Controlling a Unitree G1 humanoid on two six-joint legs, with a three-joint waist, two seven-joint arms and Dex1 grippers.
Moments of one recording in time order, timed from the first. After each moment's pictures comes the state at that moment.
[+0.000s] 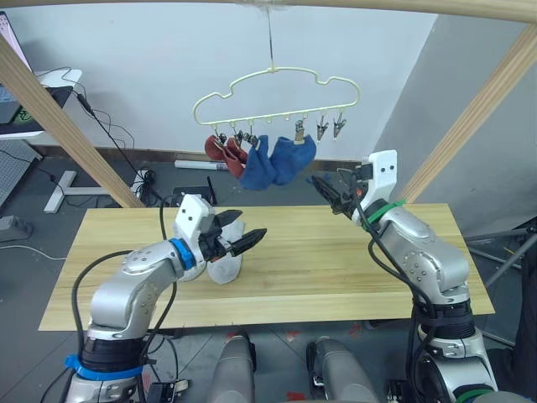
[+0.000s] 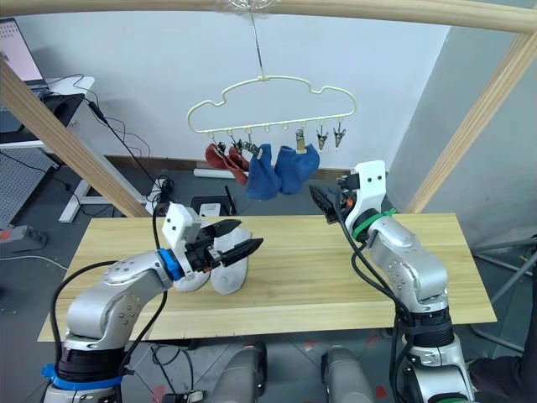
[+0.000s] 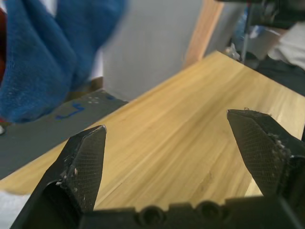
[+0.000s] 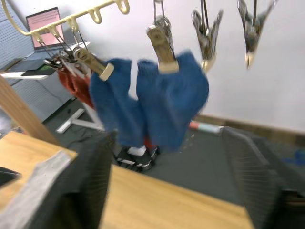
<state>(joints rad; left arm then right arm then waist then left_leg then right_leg) -0.22 0.48 0.15 -0.33 -0.58 0.72 -0.67 -0.47 -0.22 0.05 -0.23 0.39 0.60 0.19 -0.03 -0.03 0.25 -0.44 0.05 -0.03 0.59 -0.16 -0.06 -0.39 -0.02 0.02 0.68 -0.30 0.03</state>
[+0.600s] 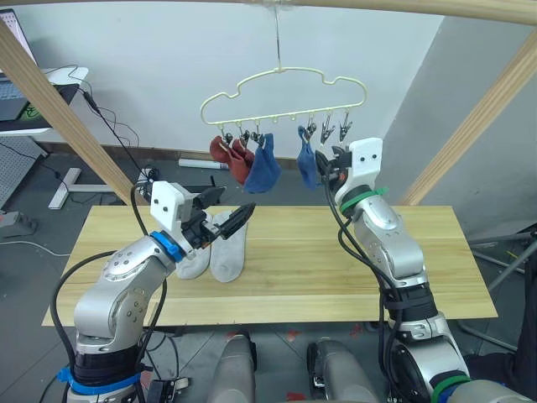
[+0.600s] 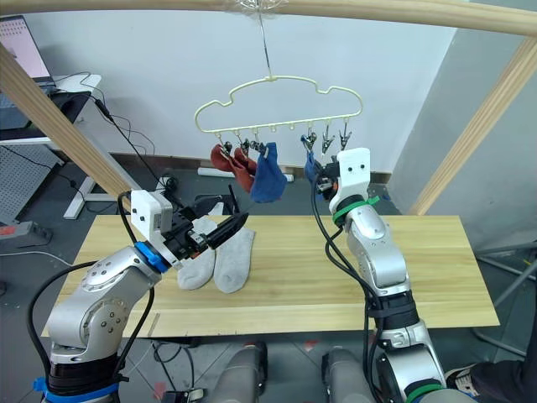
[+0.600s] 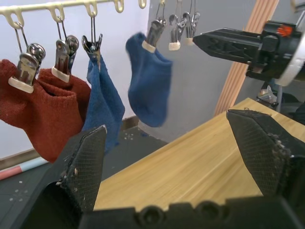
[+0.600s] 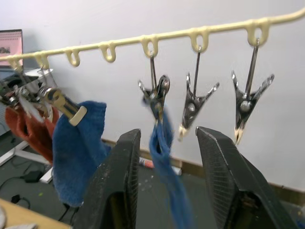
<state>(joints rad) -0.19 0.43 0.20 -0.42 -0.61 0.61 -0.57 -0.61 -0.07 0.06 0.03 0.14 0.30 0.08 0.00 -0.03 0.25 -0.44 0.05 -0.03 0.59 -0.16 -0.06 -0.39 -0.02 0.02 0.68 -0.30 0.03</state>
